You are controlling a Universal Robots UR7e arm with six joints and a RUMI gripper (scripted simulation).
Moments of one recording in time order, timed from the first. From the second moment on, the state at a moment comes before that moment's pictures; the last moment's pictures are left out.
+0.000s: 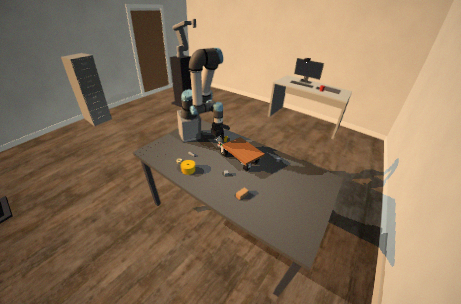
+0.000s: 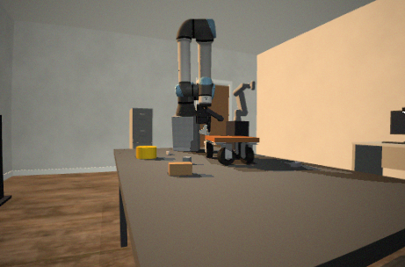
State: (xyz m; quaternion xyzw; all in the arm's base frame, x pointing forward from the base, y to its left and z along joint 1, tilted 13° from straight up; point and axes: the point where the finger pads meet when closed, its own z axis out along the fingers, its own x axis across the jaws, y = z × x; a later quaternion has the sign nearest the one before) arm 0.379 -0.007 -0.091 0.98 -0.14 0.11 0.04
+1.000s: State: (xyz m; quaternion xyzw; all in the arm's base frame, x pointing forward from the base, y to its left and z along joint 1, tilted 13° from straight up) arm 0.376 -0.005 -0.079 0.98 -0.14 0.11 0.04
